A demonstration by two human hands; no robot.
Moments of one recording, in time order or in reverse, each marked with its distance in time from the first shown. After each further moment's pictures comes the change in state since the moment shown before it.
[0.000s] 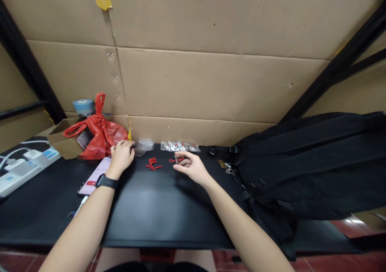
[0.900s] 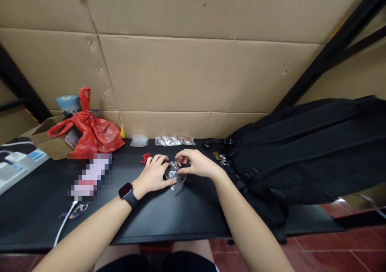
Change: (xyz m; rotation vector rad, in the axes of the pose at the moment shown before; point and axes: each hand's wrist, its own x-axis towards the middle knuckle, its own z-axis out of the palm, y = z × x) left_hand -0.055 0.124 0.012 -0.222 -0.376 0.498; right_hand -0.008 -0.026 -0.044 -0.582 -0.299 -0.144
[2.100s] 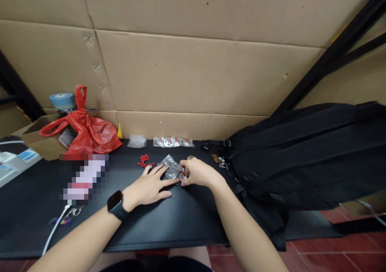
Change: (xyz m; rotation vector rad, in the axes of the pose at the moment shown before) left_hand -0.018 0.004 -0.008 0.051 -0.283 0.139; right_hand -0.007 -0.010 0.006 -0.408 -0.230 0.285
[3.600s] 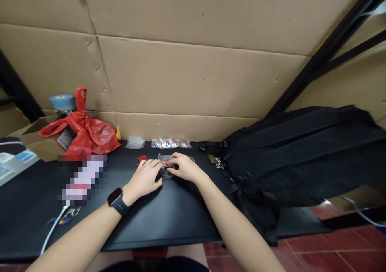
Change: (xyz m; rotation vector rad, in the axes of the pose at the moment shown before) left_hand 0.010 -0.008 0.000 -0.029 0.299 -0.159; right_hand 0.033 0.001 0.027 0.139 0.268 -0.223
